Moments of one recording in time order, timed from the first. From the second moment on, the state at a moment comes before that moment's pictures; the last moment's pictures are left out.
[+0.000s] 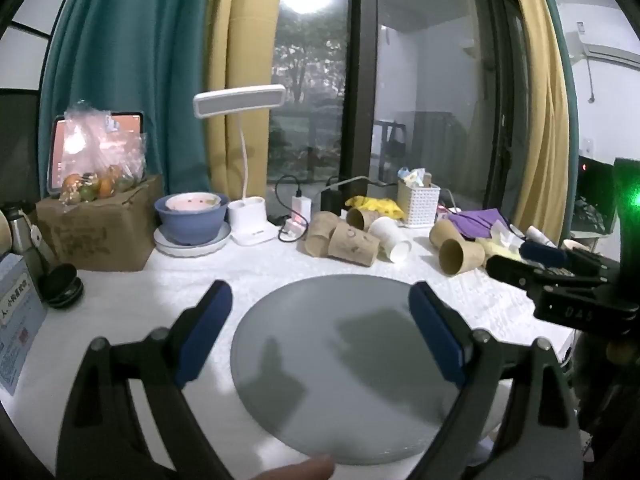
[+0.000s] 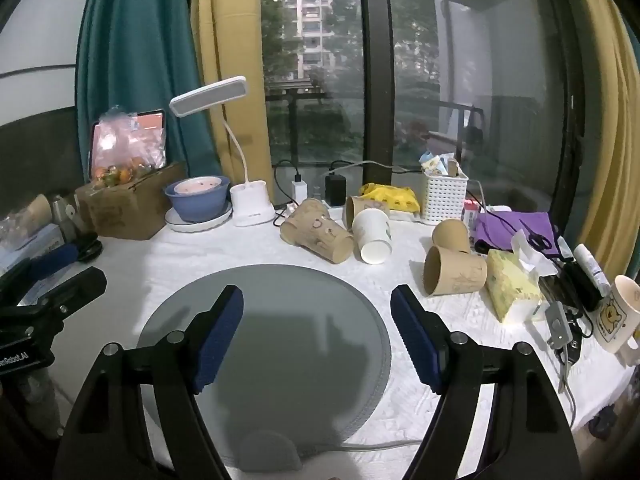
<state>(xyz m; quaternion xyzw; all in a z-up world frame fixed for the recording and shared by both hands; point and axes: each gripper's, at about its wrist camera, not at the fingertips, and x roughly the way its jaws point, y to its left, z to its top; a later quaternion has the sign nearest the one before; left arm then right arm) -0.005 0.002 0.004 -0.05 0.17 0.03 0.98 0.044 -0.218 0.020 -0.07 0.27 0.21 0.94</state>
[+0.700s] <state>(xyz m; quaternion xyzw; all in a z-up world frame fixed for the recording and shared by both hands) -0.007 0.004 0.003 -0.04 0.17 0.03 0.98 0.043 -0.217 0.020 -0.08 0.27 0.20 0.94</state>
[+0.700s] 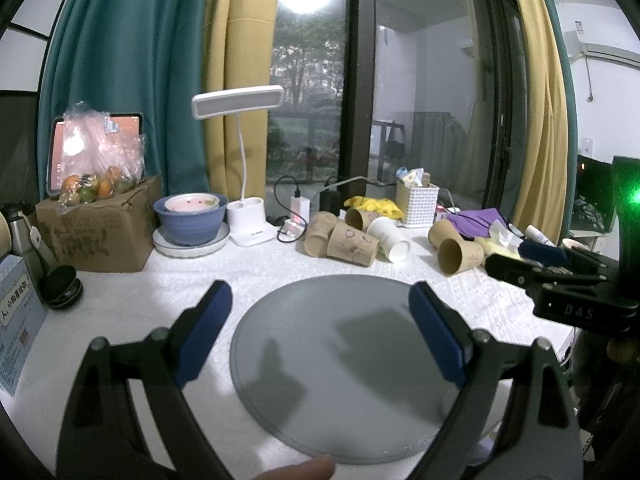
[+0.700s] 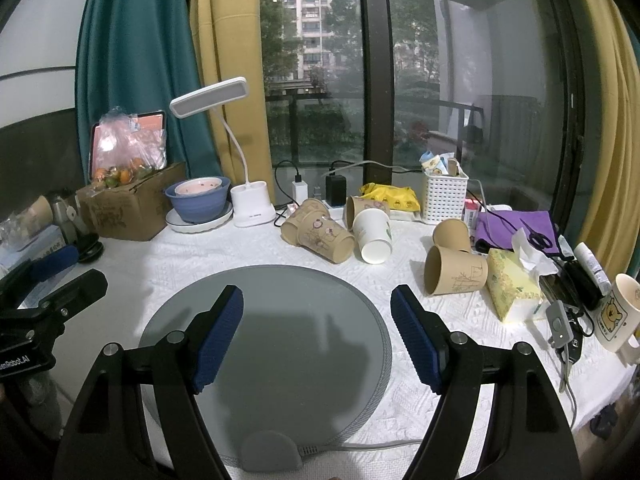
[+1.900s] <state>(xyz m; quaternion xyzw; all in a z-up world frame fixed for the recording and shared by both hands) -0.008 0.008 0.005 -0.05 0.16 0.03 0.98 0.042 -0.215 0.020 -0.07 0.27 0.20 0.94</state>
